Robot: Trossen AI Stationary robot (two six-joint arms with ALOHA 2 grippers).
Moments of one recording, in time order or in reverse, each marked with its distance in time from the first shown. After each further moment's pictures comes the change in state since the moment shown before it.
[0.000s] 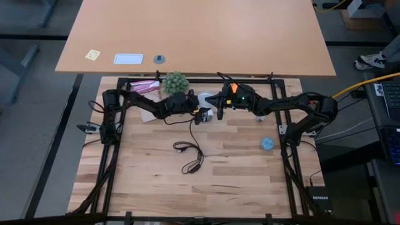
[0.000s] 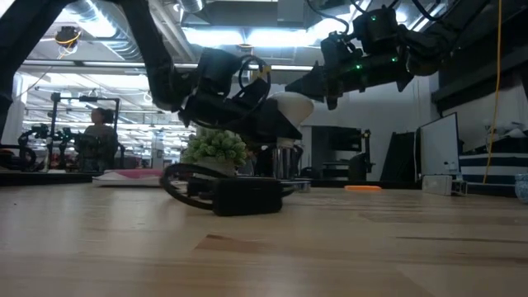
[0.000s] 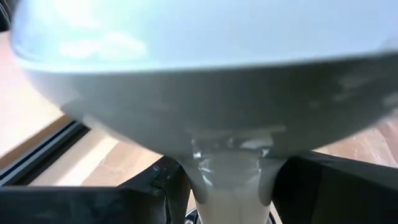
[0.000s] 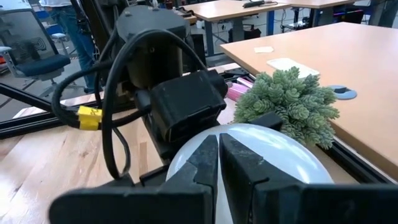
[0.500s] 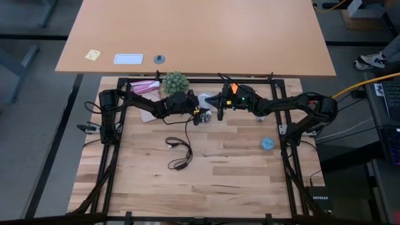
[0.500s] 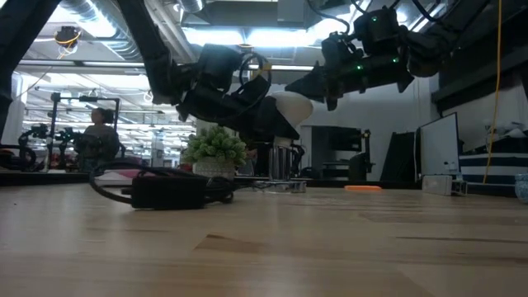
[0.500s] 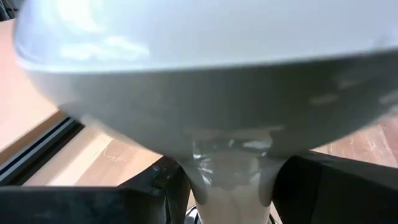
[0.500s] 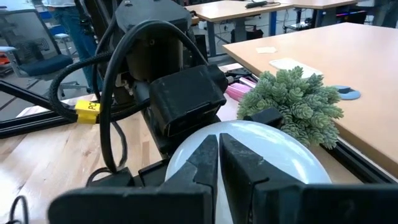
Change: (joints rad) left arm -0.017 -0.039 0.001 -0.102 -0.008 0.016; right arm 0.000 0.001 -0.002 0.022 -0.009 0.001
